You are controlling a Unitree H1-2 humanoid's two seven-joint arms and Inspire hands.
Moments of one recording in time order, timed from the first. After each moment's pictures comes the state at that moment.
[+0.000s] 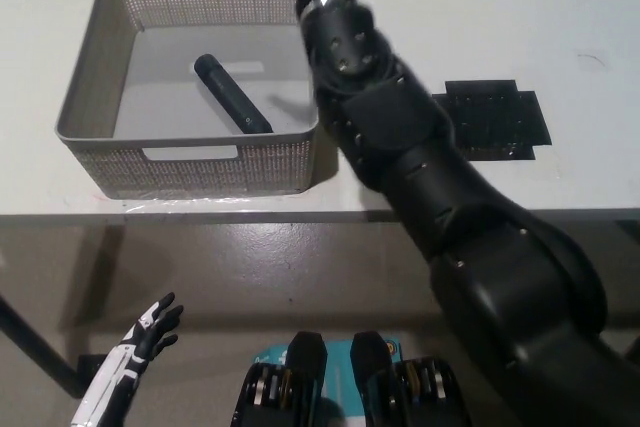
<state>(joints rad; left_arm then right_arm) 0.13 0.23 0.02 -0.09 -0.01 -0.08 -0.18 -1.33 0.16 0.02 1.09 -0.03 -0.34 -0.23</state>
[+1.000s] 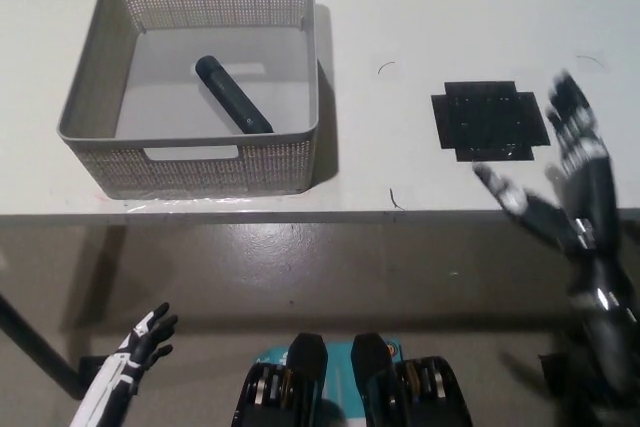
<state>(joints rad) 0.14 0.22 0.05 -0.05 -0.02 -0.09 -0.18 -0.21 -0.13 0.04 0.00 0.04 -0.25 -0.12</state>
